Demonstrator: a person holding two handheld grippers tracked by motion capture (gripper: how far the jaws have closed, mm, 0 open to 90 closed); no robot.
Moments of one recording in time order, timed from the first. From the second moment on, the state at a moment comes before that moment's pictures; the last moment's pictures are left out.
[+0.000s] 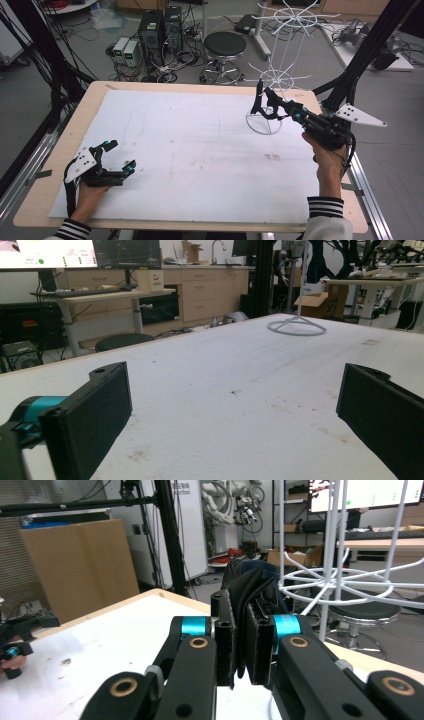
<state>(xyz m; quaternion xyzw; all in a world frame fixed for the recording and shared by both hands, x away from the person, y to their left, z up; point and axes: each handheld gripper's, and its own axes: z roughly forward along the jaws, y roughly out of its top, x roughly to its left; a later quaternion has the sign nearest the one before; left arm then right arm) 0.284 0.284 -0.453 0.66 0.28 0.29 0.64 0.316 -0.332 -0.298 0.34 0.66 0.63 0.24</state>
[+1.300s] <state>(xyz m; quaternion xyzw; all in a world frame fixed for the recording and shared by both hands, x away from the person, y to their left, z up) 0.283 0.284 -0.453 0.65 0.29 0.29 0.64 0.354 -0.330 -0.280 0.37 0.66 0.60 0.26</state>
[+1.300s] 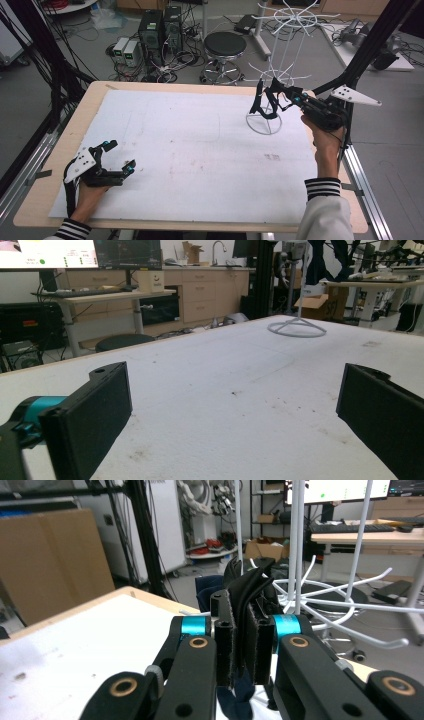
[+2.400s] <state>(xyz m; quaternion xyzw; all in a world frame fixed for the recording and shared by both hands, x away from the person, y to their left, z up) 0.283 0.284 -0.453 0.65 0.28 0.29 0.64 0.367 -0.318 -0.269 0.38 0.69 0.53 0.30</state>
